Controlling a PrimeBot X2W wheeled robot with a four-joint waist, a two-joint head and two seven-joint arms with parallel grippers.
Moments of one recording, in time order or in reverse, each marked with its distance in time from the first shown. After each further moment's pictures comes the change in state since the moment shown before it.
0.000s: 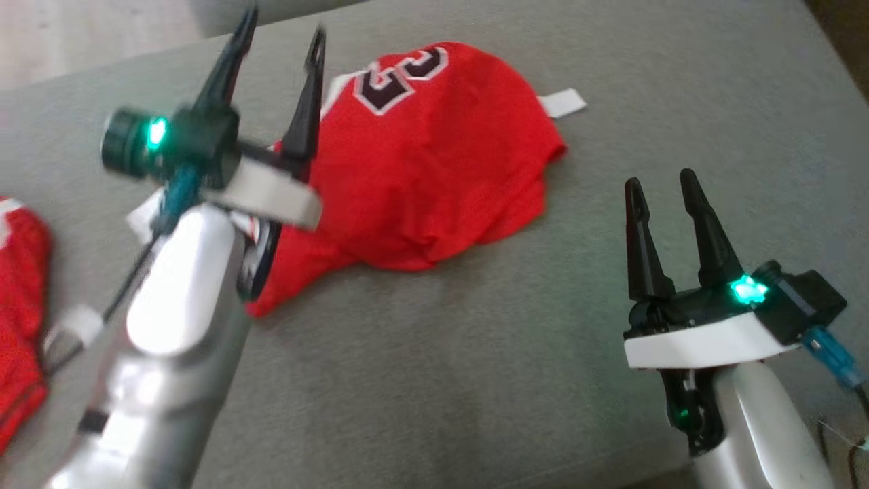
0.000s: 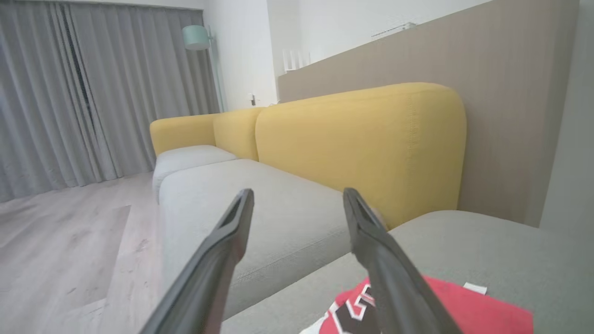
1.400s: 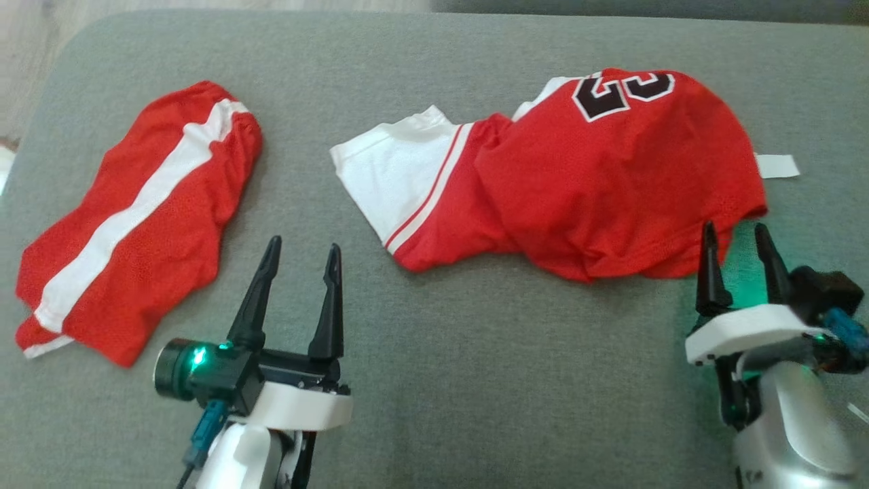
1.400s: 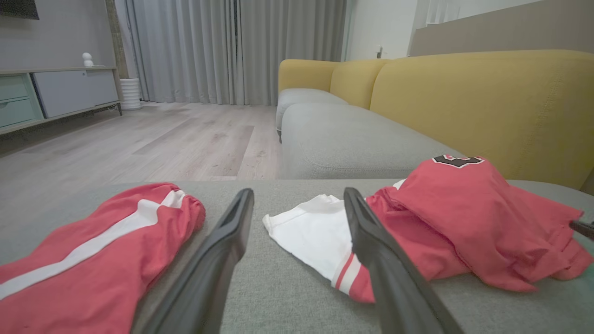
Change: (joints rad) left arm 0.605 -0.103 0.112 -0.329 0.055 0.033 -0.060; right arm -0.098 0.001 -0.300 0.426 -0.205 0.000 0.015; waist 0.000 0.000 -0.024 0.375
